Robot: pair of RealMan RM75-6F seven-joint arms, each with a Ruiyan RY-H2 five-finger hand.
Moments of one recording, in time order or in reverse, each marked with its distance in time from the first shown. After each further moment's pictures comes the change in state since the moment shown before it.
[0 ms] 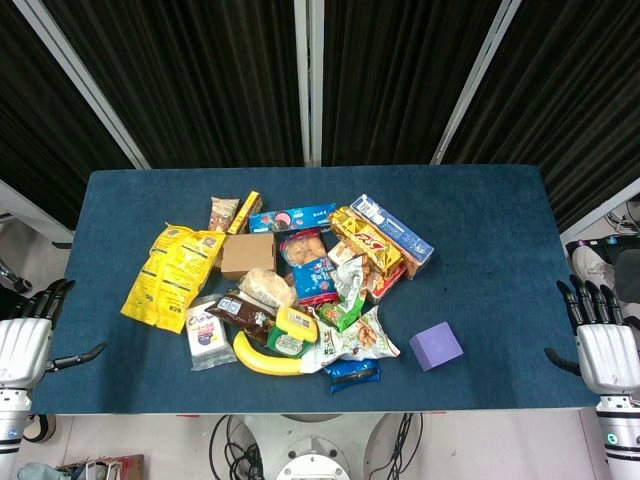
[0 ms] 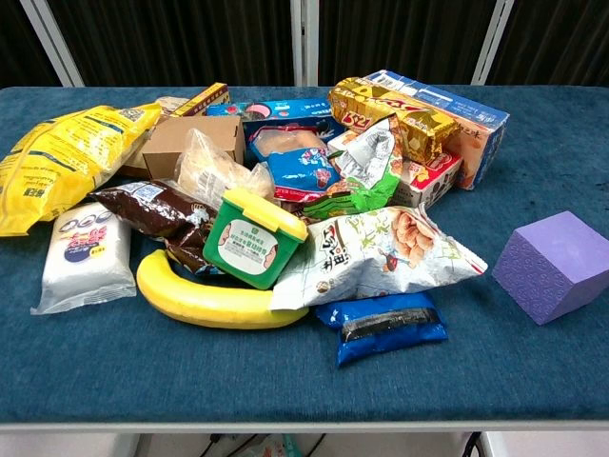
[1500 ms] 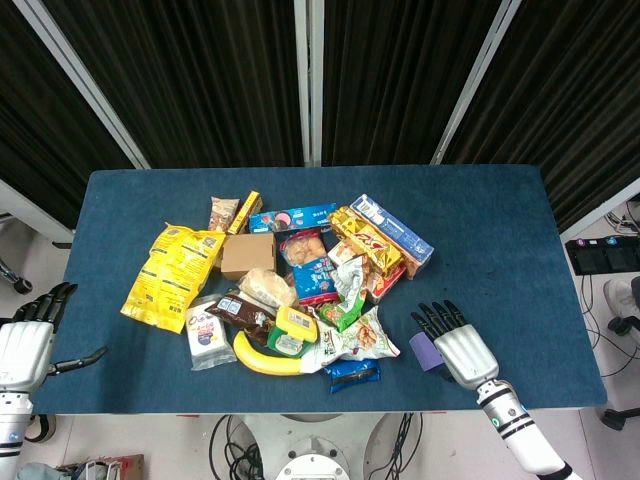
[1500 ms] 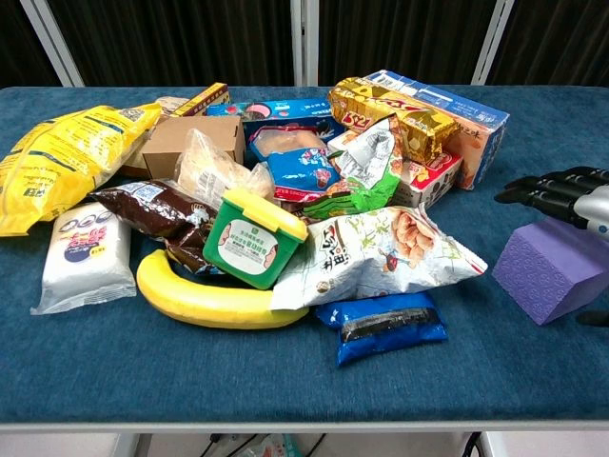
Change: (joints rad) left arm 0.010 -0.016 0.009 0.019 0.010 0.005 -0.026; right arm 0.228 -0.164 -0.061 -0.194 -0.012 -0.407 -0.426
